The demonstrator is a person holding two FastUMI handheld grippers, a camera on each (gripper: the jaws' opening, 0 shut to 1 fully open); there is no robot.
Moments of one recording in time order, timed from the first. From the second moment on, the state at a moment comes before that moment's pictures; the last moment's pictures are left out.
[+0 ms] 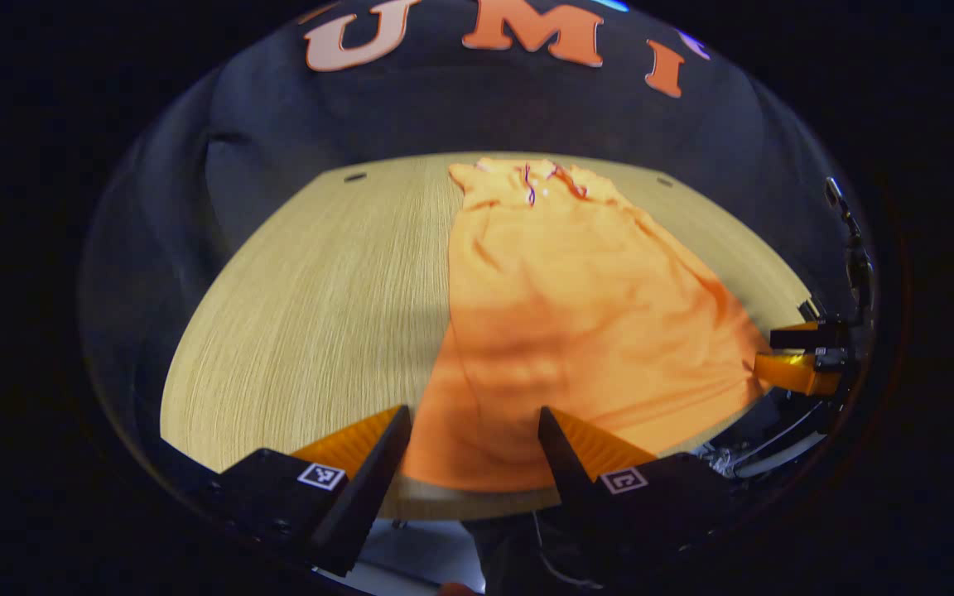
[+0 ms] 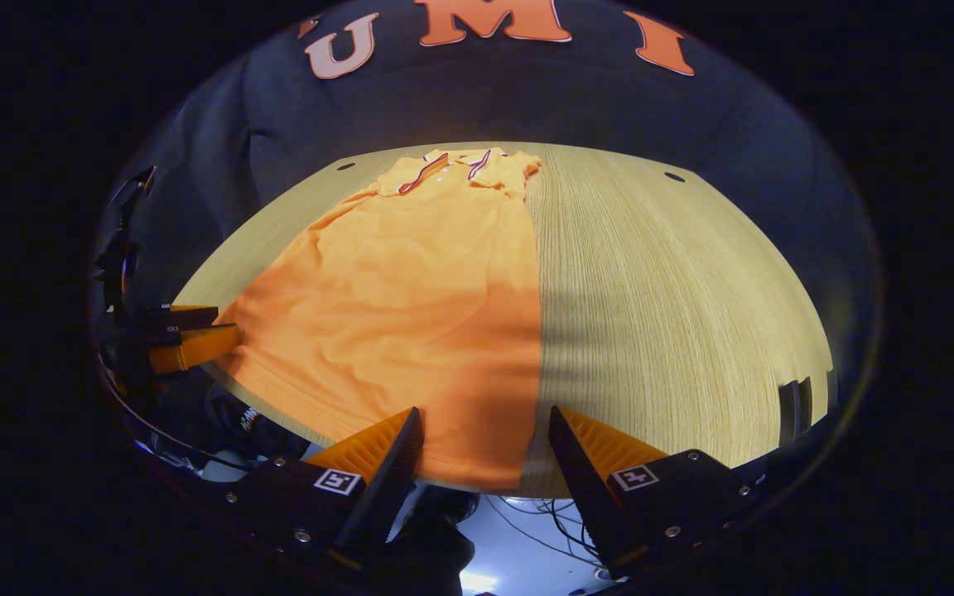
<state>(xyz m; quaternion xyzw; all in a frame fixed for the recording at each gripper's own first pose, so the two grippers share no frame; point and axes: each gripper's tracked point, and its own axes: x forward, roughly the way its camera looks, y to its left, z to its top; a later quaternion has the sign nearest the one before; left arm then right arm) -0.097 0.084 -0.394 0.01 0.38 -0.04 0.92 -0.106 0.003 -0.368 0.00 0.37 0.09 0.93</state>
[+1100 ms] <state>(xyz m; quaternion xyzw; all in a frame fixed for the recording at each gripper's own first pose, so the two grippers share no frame) -0.068 0.026 -0.374 -0.05 0.36 -0.07 0.93 -0.092 0.039 -0.354 0.16 0.42 0.08 0.89</state>
